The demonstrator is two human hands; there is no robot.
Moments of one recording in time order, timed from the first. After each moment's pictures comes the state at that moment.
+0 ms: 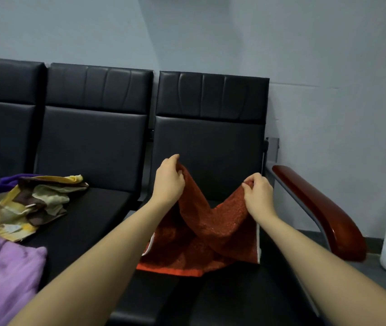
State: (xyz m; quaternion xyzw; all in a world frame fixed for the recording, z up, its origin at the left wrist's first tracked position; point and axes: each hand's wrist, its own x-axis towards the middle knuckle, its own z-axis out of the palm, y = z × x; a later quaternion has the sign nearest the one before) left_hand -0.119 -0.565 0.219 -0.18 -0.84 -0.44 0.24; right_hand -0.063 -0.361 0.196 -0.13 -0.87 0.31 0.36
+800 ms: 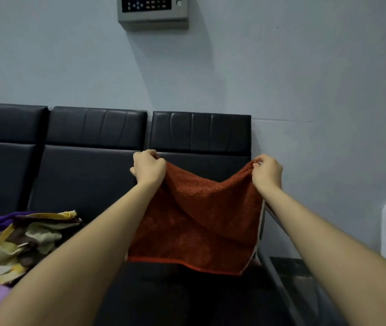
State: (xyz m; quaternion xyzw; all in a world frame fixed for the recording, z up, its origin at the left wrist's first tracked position) left_hand -0.118 -0.576 0.326 -0.04 -0.78 -0.55 0.28; right_hand -0.052 -0.341 0.324 -0.20 -0.80 0.34 0.45
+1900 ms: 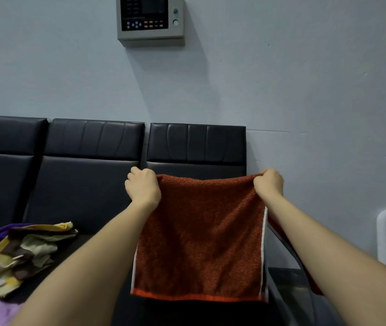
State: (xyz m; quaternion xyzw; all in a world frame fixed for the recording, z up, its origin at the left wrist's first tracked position) left_hand -0.126 -0.578 0.311 -0.01 -0.92 -0.21 0.32; right_hand -0.045 -0.324 0.334 -0.26 -0.80 0.35 0.40
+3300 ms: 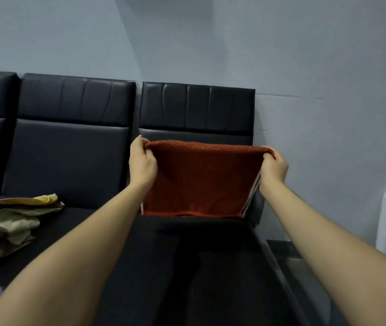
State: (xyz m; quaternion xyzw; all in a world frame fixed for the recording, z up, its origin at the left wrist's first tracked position) left_hand -0.199 -0.552 0.270 -0.15 -0.71 -0.62 0.31; right_hand -0.123 -0.301 0.282 -0.19 -0.59 0.62 0.49
